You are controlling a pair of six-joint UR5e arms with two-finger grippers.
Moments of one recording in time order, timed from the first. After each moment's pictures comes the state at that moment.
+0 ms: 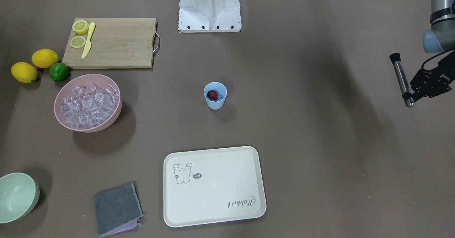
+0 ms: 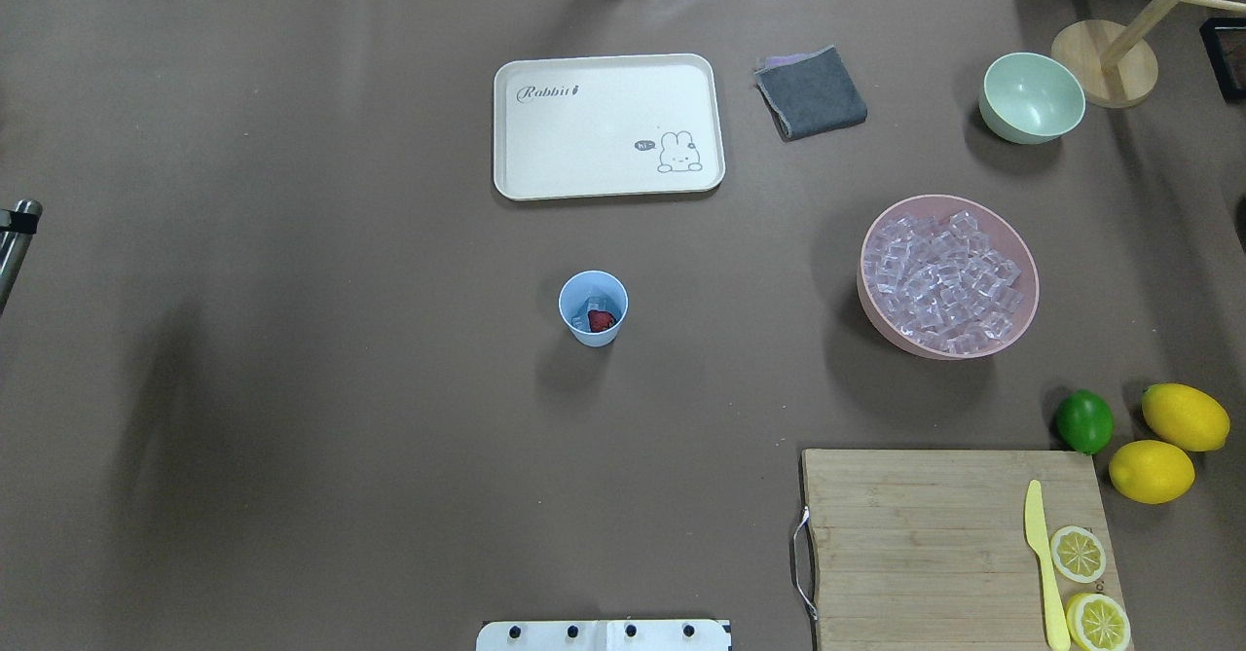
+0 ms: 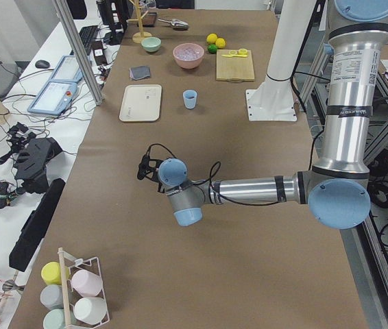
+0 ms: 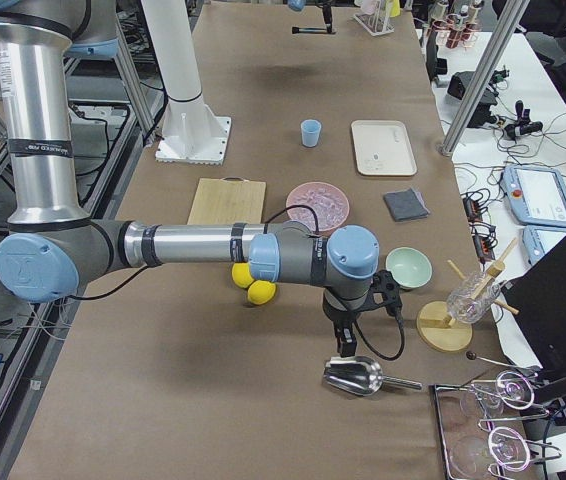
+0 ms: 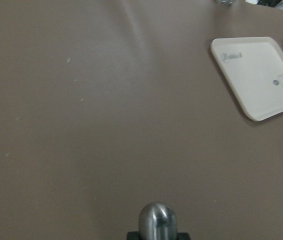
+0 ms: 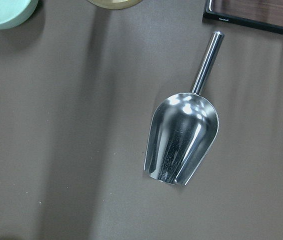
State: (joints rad) left arm -1.27 -1.58 -1.30 -2.86 -2.45 -0.90; right arm 1.65 -1.52 1.60 -1.65 2.32 -0.25
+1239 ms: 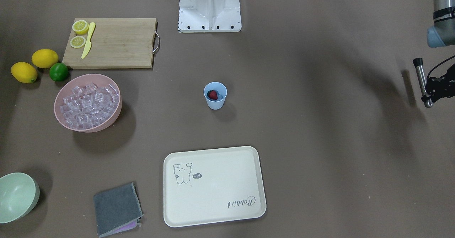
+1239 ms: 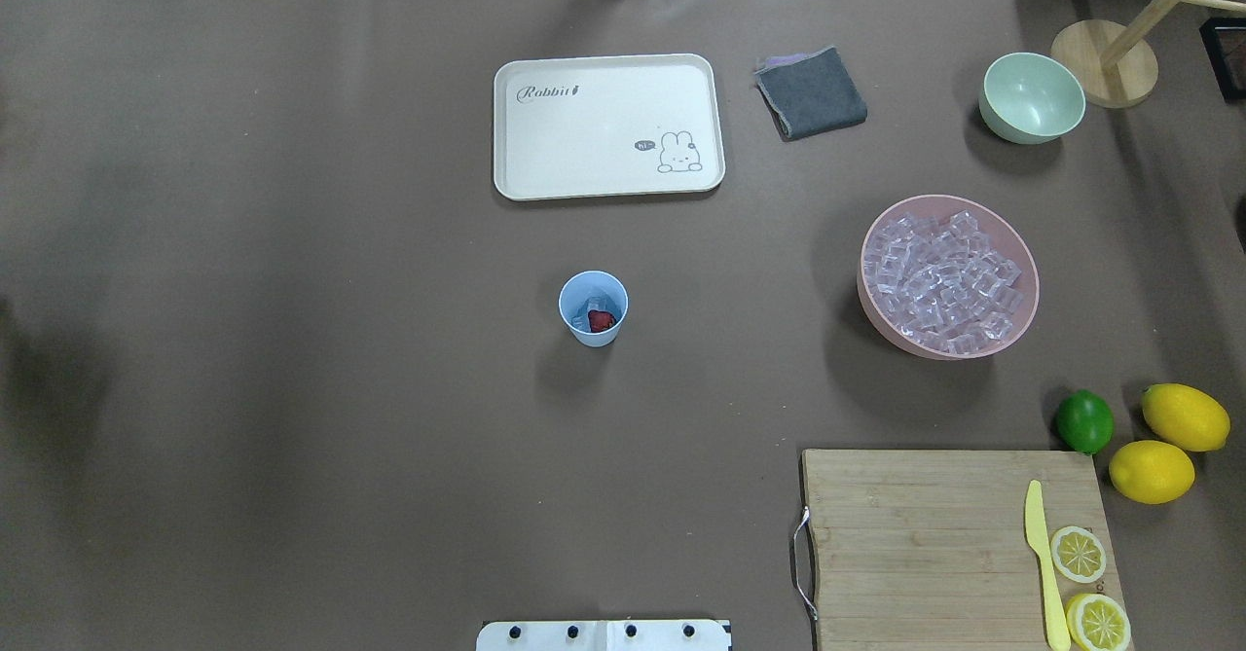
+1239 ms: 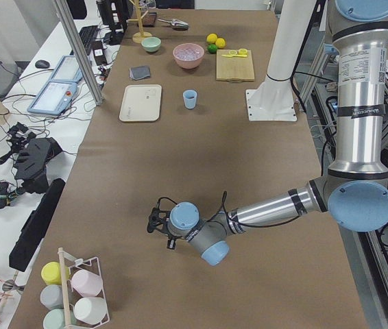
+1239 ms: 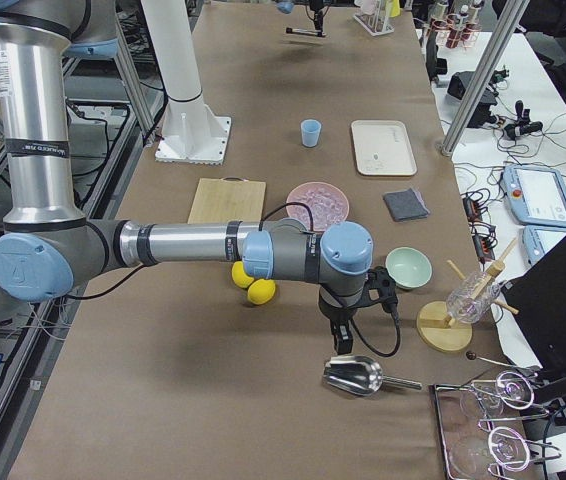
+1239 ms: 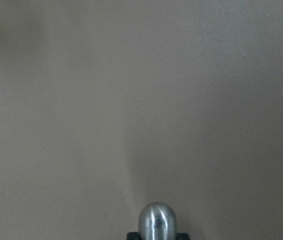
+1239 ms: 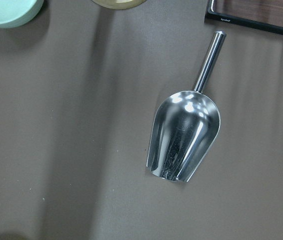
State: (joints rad) left arm -1.27 -1.54 -1.18 -2.68 -2.33 -0.55; right arm 1.65 -1.54 1.63 -1.65 2.32 -0.25
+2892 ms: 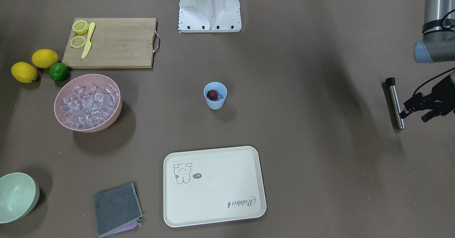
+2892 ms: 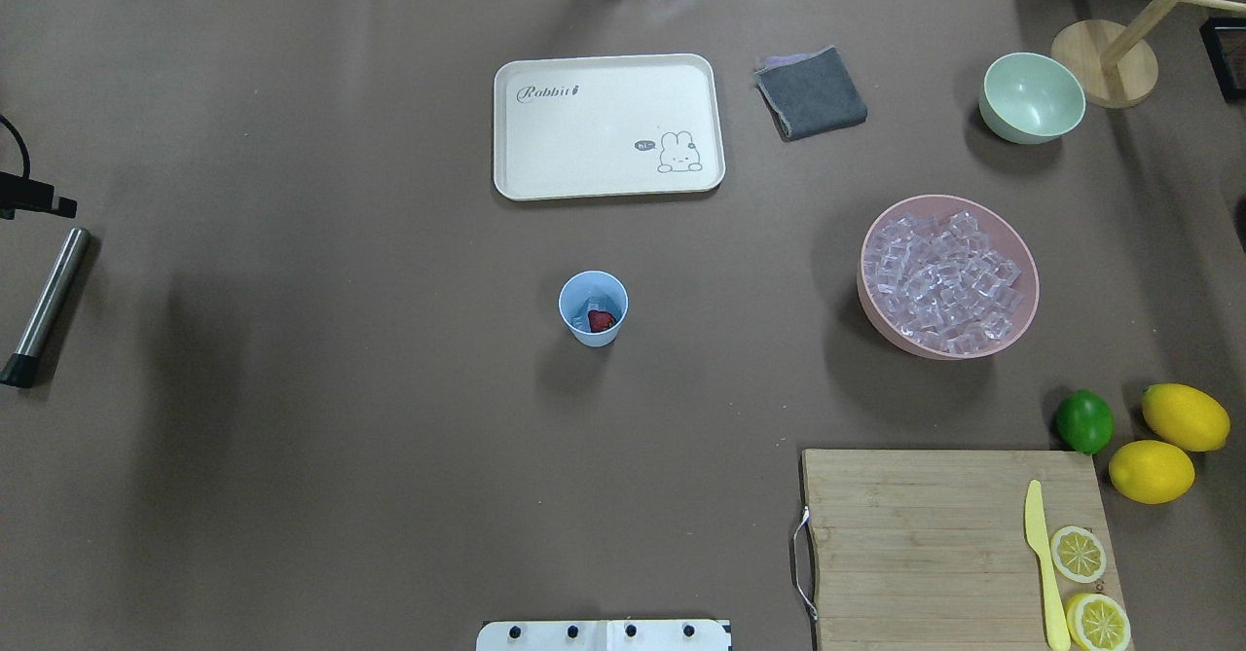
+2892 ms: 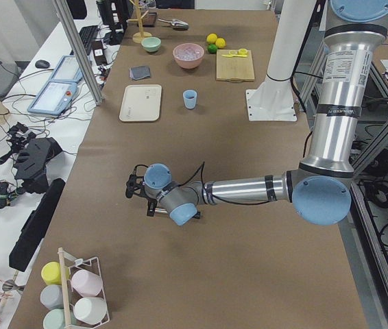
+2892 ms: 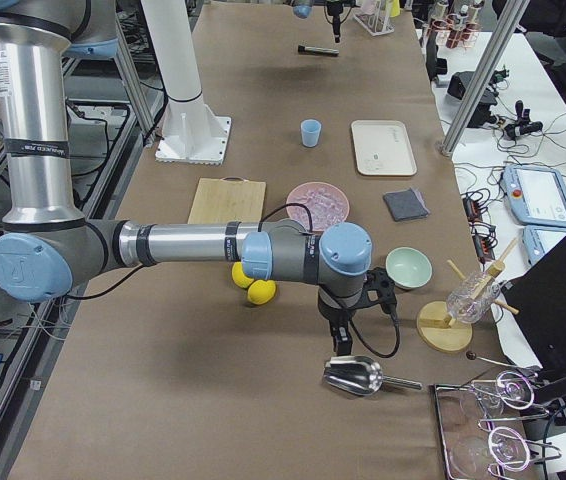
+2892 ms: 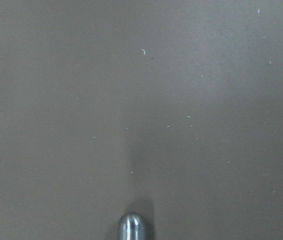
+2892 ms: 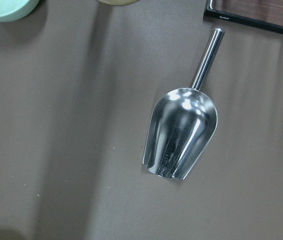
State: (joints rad) left arm -1.24 -1.70 -1.27 -2.51 -2.38 -0.72; right arm 1.65 -1.55 1.63 -1.64 2.31 -0.27
